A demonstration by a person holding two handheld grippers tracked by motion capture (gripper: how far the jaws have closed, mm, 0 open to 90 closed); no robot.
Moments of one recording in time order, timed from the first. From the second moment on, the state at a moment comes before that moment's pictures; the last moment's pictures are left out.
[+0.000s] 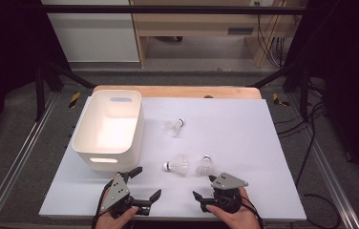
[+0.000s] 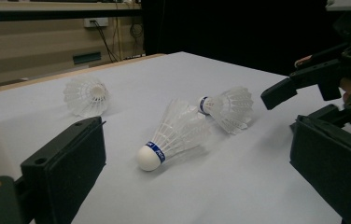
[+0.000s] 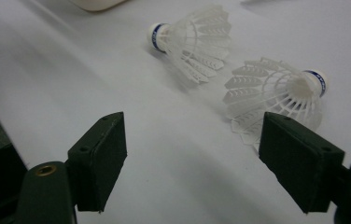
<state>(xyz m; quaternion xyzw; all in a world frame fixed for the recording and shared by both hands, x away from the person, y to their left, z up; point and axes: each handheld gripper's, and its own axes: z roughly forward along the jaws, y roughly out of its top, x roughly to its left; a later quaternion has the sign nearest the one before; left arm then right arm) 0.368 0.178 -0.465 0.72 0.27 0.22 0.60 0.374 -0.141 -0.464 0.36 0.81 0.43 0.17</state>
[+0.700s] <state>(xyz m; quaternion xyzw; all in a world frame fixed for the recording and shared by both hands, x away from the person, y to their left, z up) 0.367 0.175 -0.465 0.72 0.26 0.22 0.60 0.411 -0.106 -0.484 0.46 0.77 0.38 0.23</state>
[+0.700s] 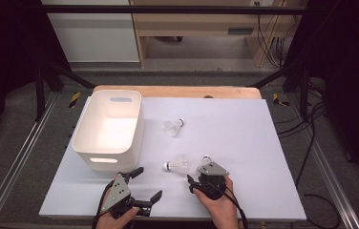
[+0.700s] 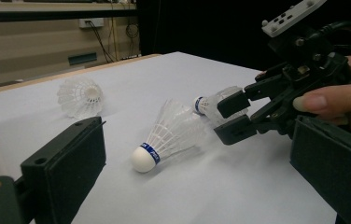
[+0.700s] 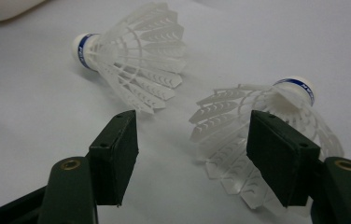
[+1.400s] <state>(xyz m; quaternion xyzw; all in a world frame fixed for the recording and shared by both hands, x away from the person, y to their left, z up) 0.366 0.173 -0.465 0.72 0.25 0.22 0.60 0.413 -0.118 -0.483 0.48 0.75 0.37 0.27</state>
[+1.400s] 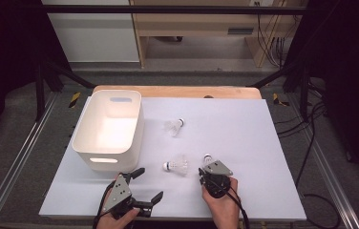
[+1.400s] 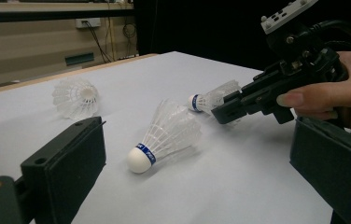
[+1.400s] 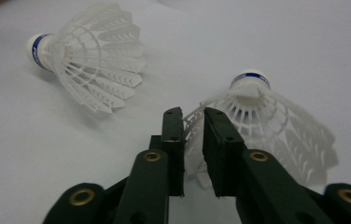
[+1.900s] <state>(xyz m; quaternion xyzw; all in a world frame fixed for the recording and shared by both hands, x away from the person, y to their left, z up) 0.367 0.174 -0.466 0.72 0.26 0.22 0.60 0.415 -0.162 -0.472 0.45 0.76 0.40 0.23</state>
